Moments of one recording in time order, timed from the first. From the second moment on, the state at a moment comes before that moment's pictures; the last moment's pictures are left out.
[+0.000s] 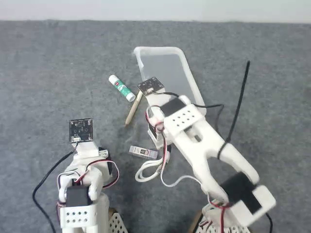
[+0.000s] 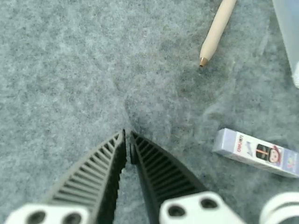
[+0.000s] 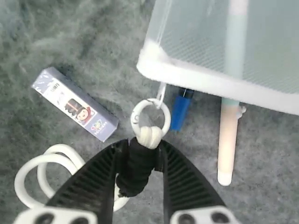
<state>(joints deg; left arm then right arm) -9.9 -103.2 97.3 72.2 9.0 -36.5 -3.5 22.9 72.4 -3.8</state>
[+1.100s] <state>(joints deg) -9.9 -103.2 87.9 72.4 9.0 -35.5 -24.6 30.1 57.8 10.7</state>
